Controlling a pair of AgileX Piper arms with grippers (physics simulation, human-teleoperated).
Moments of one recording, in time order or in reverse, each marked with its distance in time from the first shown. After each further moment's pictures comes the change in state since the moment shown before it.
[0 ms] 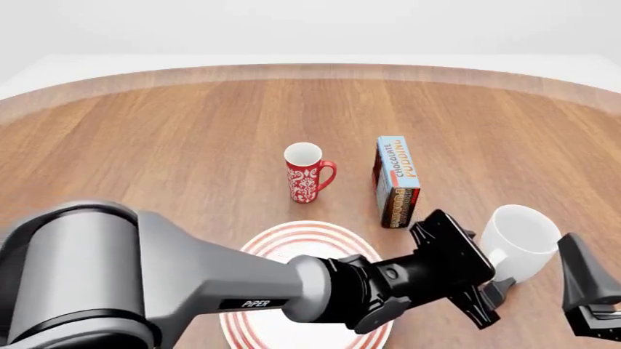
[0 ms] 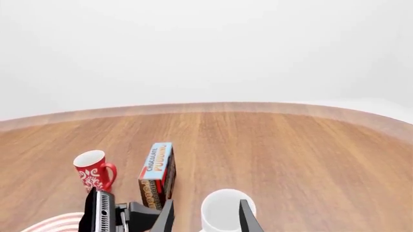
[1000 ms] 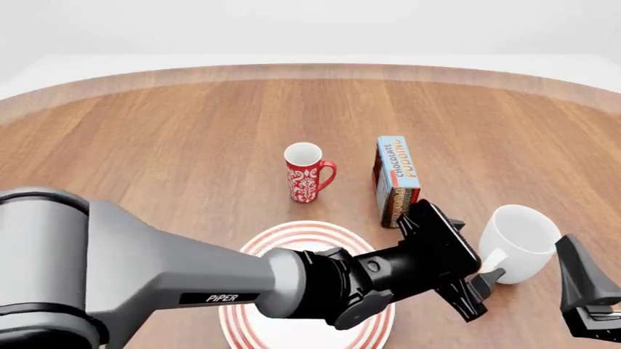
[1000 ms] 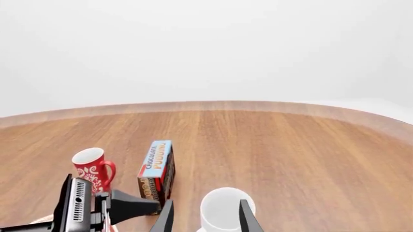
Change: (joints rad) left arm 0.017 -0.093 0.094 -0.024 0.022; right arm 0.001 0.001 0.007 -0.002 -0.009
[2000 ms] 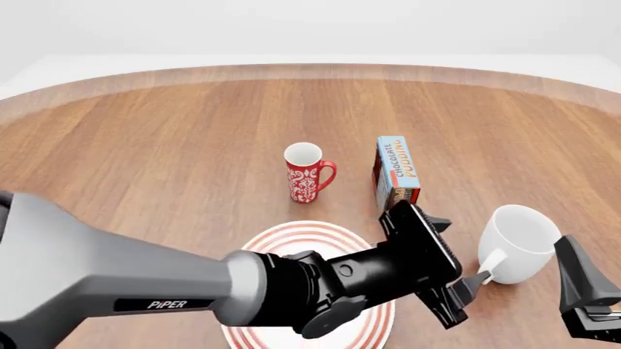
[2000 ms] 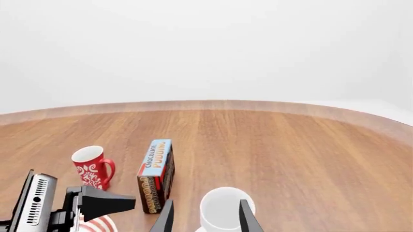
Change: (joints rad) left arm 0.000 -0.124 0.147 -0.040 0.051; right arm 0.003 0.001 0.001 0.001 -0.011
